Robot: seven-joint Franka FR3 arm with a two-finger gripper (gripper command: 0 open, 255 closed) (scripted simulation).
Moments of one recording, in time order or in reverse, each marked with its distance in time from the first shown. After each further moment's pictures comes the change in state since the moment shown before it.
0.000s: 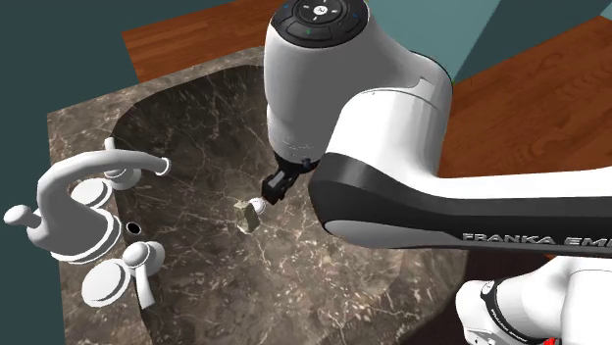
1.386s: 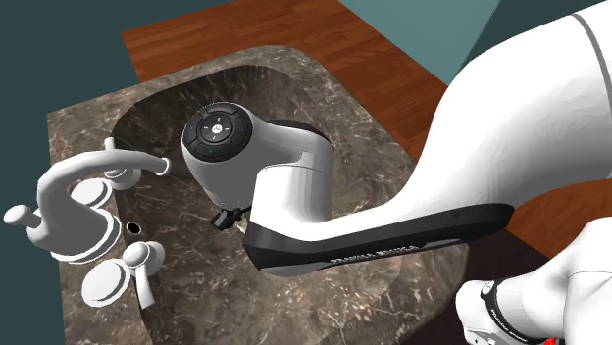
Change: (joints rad) arm 0.054 0.396 0.066 0.185 -0.223 0.212 0.229
